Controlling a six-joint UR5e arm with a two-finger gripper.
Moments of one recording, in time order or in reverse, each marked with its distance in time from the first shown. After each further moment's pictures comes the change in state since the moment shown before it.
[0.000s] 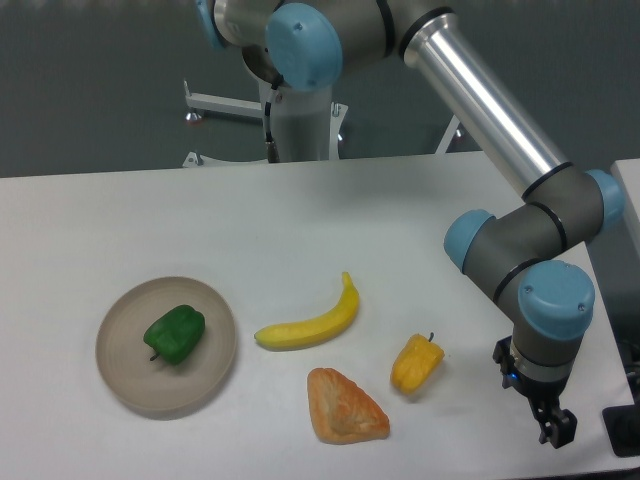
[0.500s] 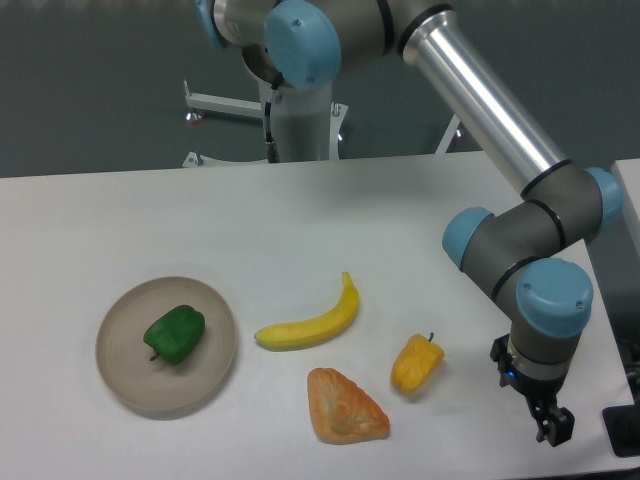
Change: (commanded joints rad) arm -0.012 0.046 -0.067 -0.005 -0.005 -0.028
